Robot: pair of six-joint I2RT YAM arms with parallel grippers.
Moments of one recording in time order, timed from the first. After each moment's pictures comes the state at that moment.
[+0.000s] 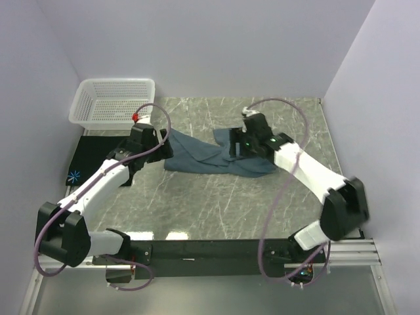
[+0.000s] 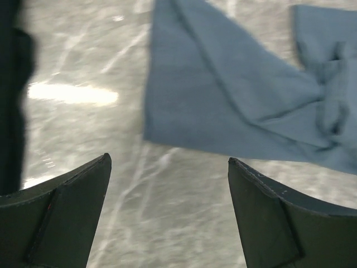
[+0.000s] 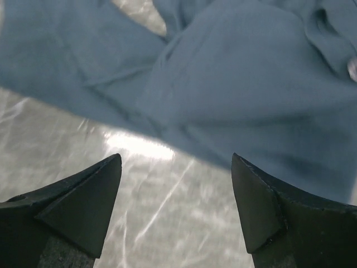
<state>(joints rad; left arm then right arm) -0.37 1.28 0.95 -0.37 -0.13 -0.51 0.50 1.42 1.13 -0.51 0.06 0.35</state>
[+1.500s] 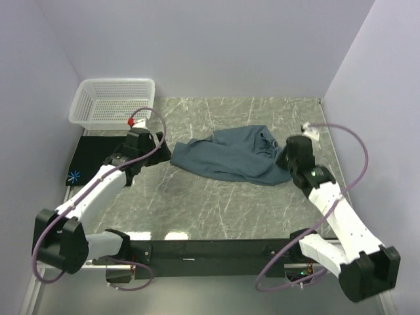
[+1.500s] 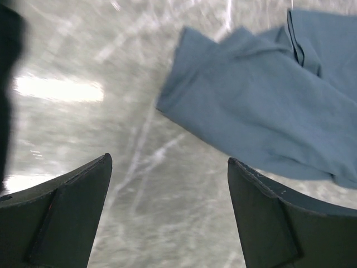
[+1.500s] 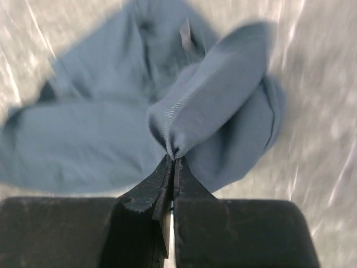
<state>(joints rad) -0.34 1.21 0.86 -0.33 -0.12 -0.54 0.27 0.99 0.85 -0.49 0.33 0.58</state>
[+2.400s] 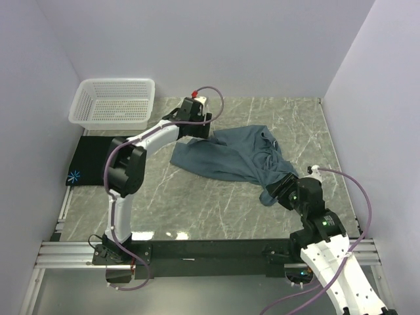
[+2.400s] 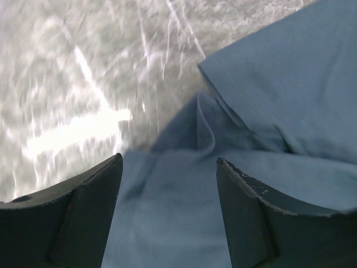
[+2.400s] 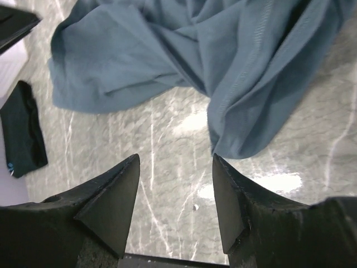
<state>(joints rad) -0.50 2.05 1.61 -0.31 -0.05 -0.25 0.27 0.40 0.43 -0.65 0.04 0.88</state>
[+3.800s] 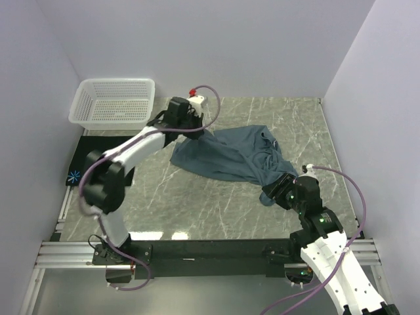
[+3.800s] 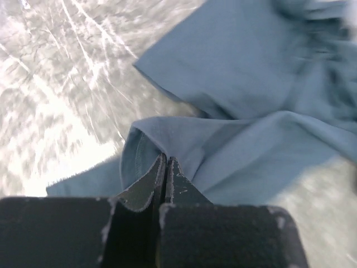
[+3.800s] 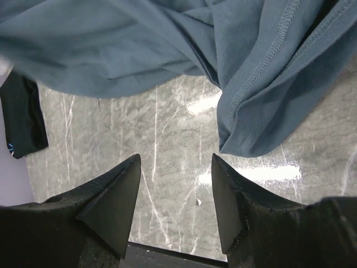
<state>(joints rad) -0.50 1.86 1.46 -0.22 0.20 -0.10 0.27 0.45 0.40 -0.60 -0.04 0.86</state>
